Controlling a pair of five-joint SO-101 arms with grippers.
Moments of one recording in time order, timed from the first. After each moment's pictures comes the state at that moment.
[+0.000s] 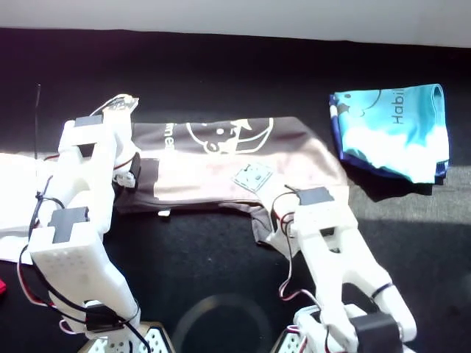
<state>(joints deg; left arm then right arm) -17.3 25.6 6.0 67.2 -14.2 -17.8 -21.5 51.4 61.8 39.5</state>
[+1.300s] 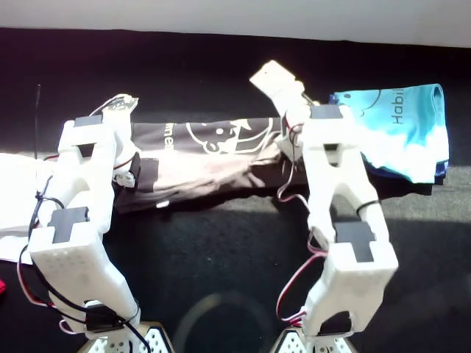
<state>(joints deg) -17.3 25.6 6.0 67.1 -14.2 -9.7 18.9 -5.1 58.9 39.6</state>
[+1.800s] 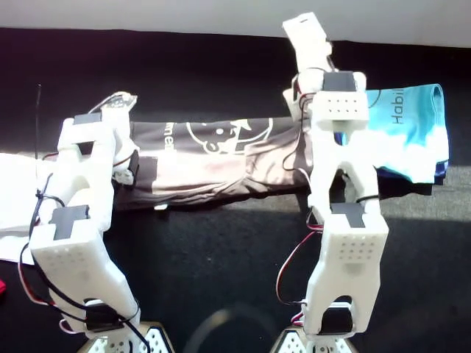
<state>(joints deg) -17.7 24.7 2.5 68.8 -14.2 -6.9 32.0 -41.1 74.2 20.7</state>
